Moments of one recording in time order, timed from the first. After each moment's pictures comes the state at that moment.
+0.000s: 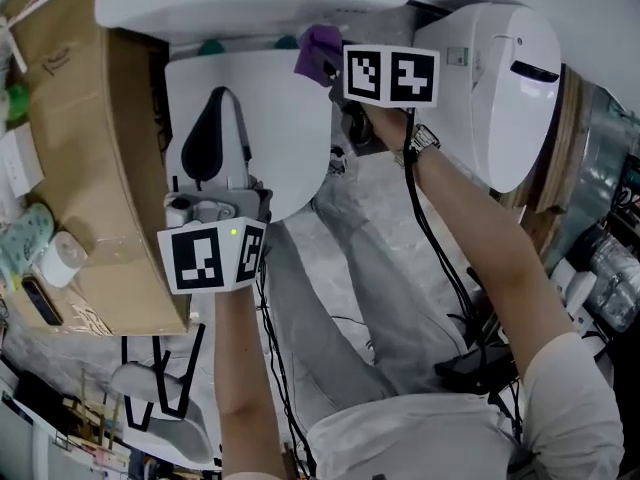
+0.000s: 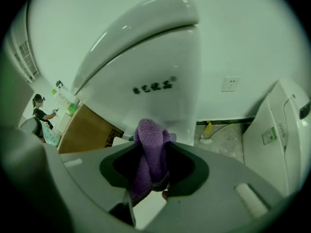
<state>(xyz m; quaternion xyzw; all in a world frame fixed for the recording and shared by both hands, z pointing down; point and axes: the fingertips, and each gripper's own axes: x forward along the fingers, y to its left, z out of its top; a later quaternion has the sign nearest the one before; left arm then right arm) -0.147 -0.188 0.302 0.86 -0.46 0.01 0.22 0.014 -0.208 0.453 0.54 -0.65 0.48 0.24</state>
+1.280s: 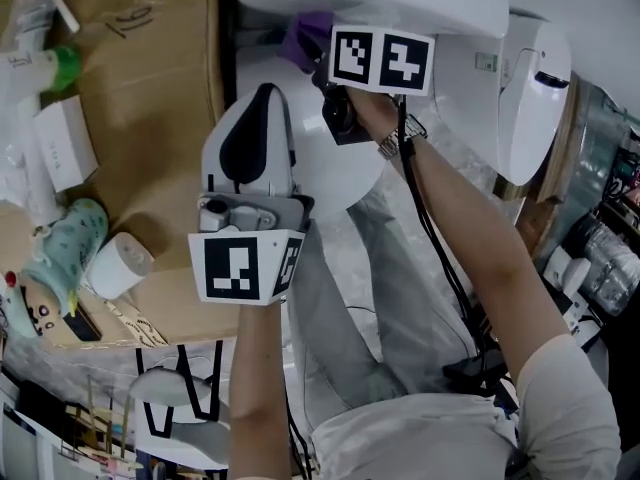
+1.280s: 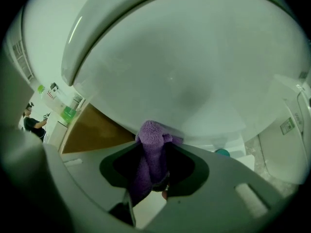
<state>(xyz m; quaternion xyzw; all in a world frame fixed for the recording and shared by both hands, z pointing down) -0.264 -0.227 0.310 0.86 -0.42 -0.04 0.27 -0.155 -0.284 0.470 0.57 -0.63 0.48 0.22</state>
